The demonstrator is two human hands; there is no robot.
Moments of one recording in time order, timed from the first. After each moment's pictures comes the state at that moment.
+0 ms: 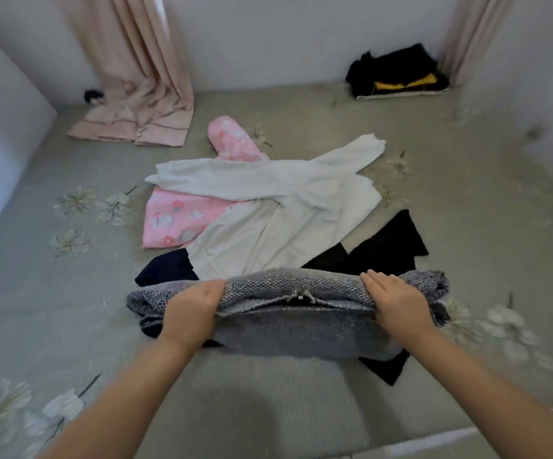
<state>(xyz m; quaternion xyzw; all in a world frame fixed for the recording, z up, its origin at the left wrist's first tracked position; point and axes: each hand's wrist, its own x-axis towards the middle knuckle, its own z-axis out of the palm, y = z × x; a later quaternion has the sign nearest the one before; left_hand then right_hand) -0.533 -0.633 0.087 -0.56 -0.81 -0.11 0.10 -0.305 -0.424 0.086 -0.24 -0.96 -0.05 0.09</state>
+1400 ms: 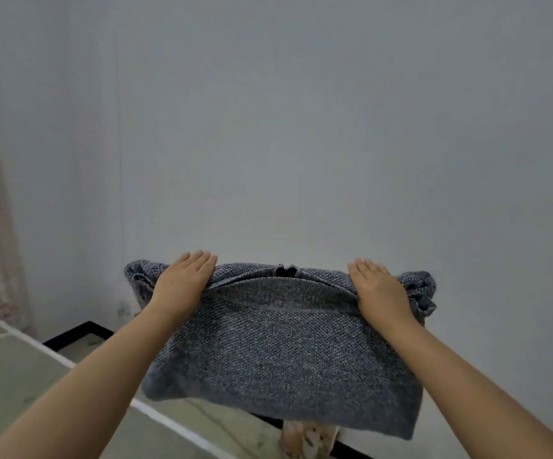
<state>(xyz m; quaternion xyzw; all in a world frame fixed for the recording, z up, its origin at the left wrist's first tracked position) 0.269 -0.002 0.369 -0.82 -0.50 -0.16 0.24 0.567 -0.102 0.384 -0.67 -0.67 -0.29 0.12</state>
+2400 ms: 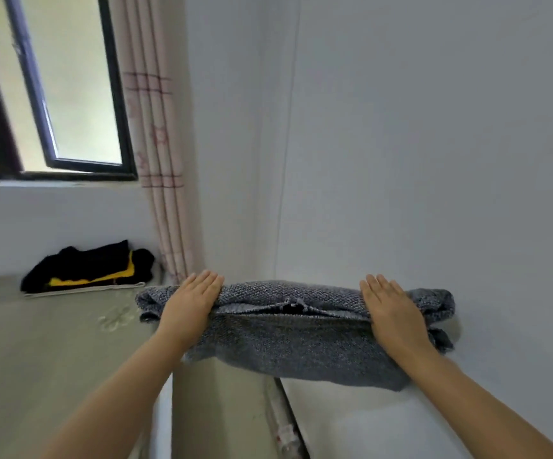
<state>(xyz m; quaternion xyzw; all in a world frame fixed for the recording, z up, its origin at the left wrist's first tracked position) 0.203 0.524 0.292 -0.58 -0.79 -0.06 0.18 0.487 0.659 0.310 -0.34 -0.85 -0.29 0.26</state>
